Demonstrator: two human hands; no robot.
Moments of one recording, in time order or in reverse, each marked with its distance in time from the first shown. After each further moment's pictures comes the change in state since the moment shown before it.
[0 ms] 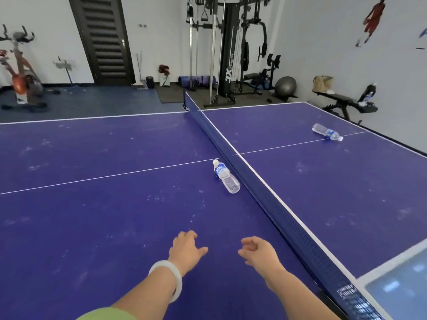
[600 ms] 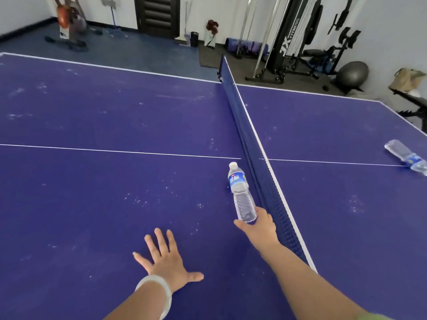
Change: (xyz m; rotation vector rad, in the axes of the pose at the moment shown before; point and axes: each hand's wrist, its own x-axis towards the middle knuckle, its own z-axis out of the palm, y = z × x) left_hand 0.199 0.001 0.059 0.281 -0.156 -0.488; right_hand 0.306 -0.089 -0.010 -0.424 0.023 -0.114
